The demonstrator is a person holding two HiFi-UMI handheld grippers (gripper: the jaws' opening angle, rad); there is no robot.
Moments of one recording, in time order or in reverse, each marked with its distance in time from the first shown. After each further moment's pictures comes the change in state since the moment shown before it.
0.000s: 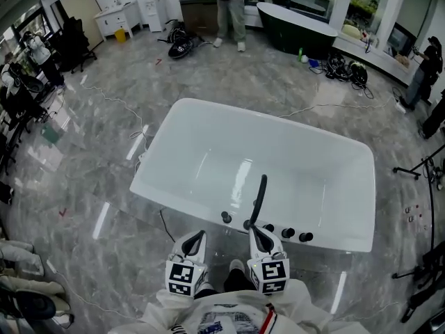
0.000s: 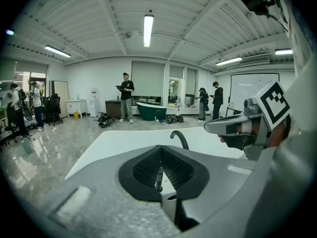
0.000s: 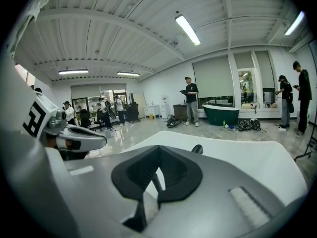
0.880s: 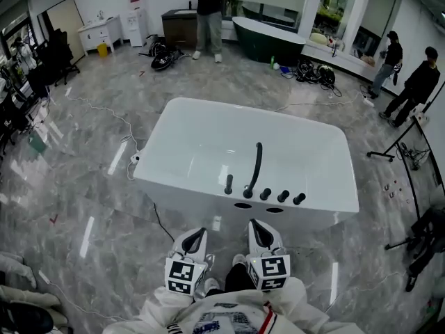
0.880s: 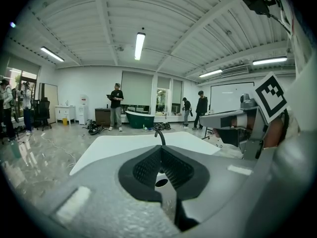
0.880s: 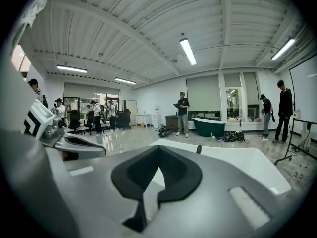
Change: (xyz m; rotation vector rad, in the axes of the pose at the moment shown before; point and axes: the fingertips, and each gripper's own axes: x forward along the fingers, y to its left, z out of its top) left arm -0.186 -0.025 -0.042 0.062 -0.113 -0.143; right arm -0.152 0.147 0.001 -0.039 -0.126 -0.166
